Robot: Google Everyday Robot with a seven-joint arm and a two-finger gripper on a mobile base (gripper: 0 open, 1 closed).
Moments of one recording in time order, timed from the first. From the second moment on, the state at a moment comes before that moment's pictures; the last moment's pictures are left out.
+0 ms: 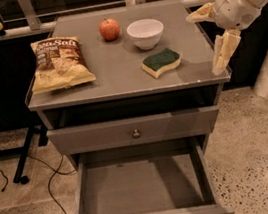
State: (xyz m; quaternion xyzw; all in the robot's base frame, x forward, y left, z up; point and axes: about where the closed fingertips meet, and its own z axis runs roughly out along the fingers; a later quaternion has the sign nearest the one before) arm 0.616 -0.222 0.914 -0.72 0.63 0.07 0.28
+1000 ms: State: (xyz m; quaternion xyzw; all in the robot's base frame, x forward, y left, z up) arm 0.687 -0.186 0.889 -0.73 0.60 0.11 0.31
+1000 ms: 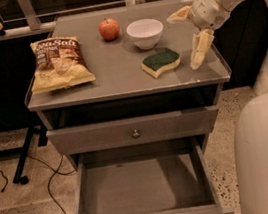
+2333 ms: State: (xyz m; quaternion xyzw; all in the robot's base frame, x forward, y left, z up) arm 0.708 -0.145 0.861 -0.74 0.59 0.14 0.28
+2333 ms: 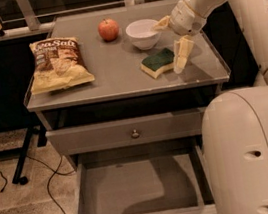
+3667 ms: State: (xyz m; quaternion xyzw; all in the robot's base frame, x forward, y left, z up) arm 0.711 -0.163 0.869 -0.72 0.62 0.11 0.29
